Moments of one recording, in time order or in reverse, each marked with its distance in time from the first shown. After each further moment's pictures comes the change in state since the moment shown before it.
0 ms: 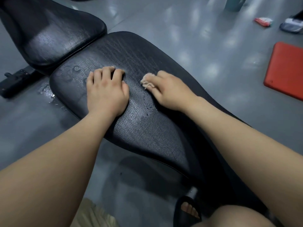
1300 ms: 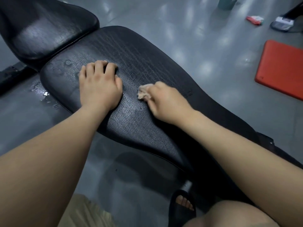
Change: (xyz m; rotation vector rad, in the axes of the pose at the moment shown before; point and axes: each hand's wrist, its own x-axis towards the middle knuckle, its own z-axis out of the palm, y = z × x) left_hand -0.001 0.000 -0.001 0.001 0.012 0.008; right_hand -0.050 -0.041 -0.008 -0.030 -0.027 0.073
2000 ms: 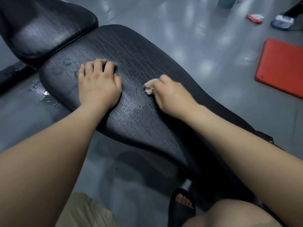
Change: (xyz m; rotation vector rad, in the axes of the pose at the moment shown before) left_hand 0.000 0.001 0.000 0.002 0.010 0.001; right_hand 0.002 0.019 -0.005 -0.066 -0.019 0.034
